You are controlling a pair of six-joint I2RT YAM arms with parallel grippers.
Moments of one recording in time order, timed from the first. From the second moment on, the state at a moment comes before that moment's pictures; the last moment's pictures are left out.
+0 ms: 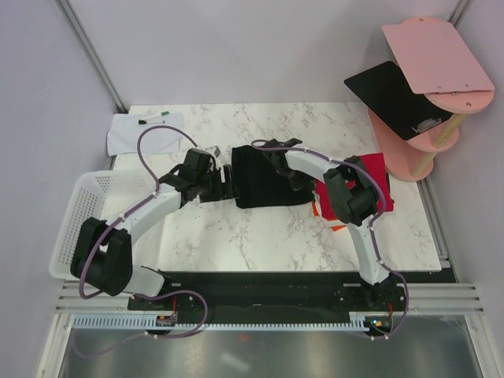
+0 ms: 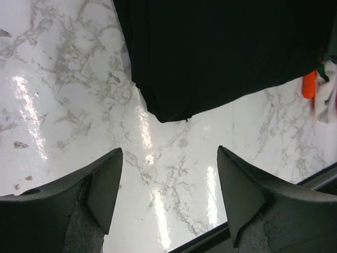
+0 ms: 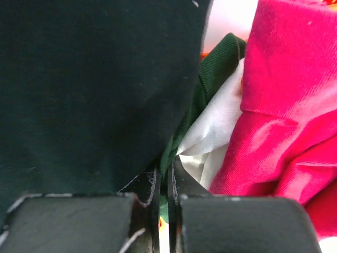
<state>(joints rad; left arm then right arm) -0.42 1.40 0.91 -0.36 0.20 -0.49 0.58 2.24 1.70 -1.05 0.62 0.41</state>
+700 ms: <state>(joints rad) -0.34 1.90 1.18 -0.26 0.19 -0.51 0.64 1.96 1.66 -0.80 0.44 0.42</state>
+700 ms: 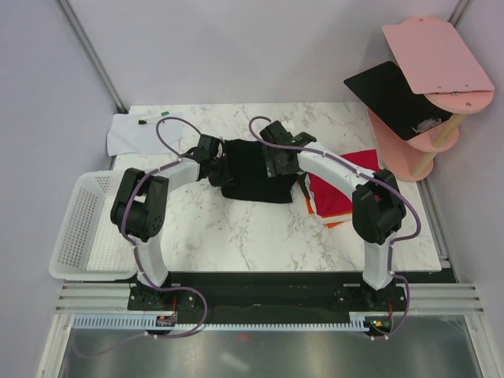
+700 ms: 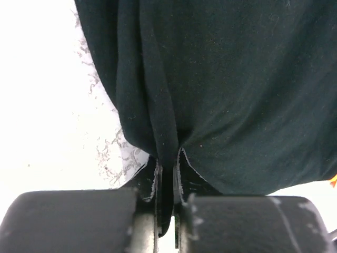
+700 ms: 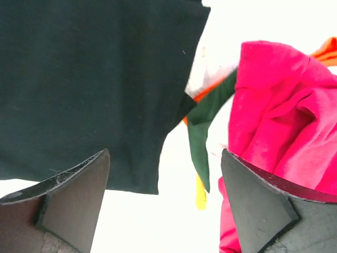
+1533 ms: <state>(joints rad) -0.20 1.73 0.99 -0.31 0.18 -0.51 0.50 1.94 1.28 -0.27 -0.07 0.54</state>
